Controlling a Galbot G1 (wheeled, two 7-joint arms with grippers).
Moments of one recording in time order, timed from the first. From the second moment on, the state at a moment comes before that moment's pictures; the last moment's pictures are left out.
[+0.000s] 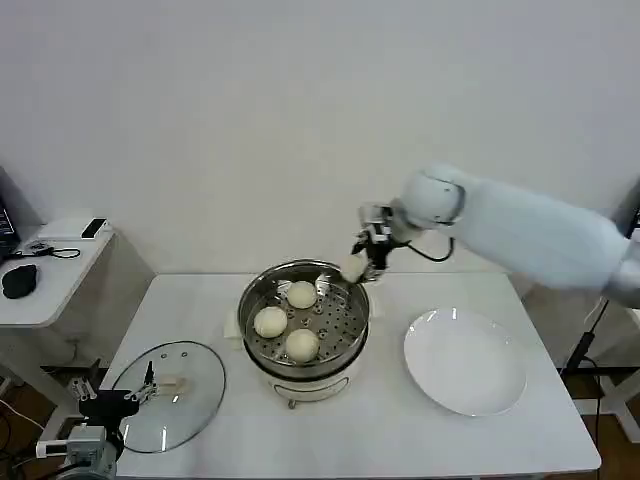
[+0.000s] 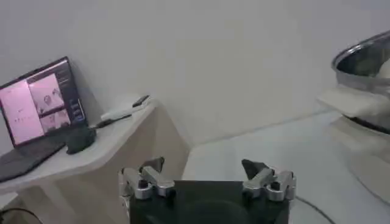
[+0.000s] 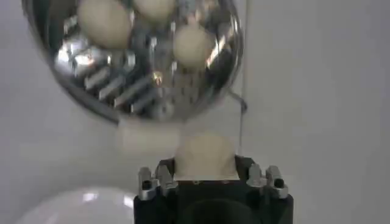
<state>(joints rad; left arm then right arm) 1.67 -1.27 -0.79 -2.14 -0.06 0.31 -0.10 0.52 0.99 -1.15 1.38 0.41 -0.49 -0.90</state>
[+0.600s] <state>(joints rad) 1.66 -1.28 -0.79 -2.13 -0.06 0.31 -0.10 0.46 1.14 -1.23 1.34 0.53 -0.65 -0.78</state>
